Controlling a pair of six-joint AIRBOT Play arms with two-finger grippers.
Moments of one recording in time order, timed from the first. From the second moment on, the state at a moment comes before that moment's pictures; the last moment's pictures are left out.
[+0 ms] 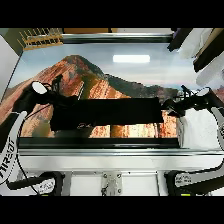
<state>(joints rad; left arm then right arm) -0.05 -1.41 1.10 1.07 -1.10 -1.46 -0.33 -1.65 1.14 -0.97 1.14 1.34</state>
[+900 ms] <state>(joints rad) -0.35 -1.70 1.39 1.07 -1.05 -1.51 -0.31 -1.61 1.25 -1.01 1.24 1.36</state>
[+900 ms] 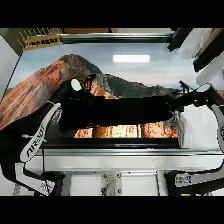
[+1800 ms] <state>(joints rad) -0.60 -2.12 1.88 1.07 -1.09 -1.62 0.02 -1.54 1.90 -1.16 1.65 1.56</state>
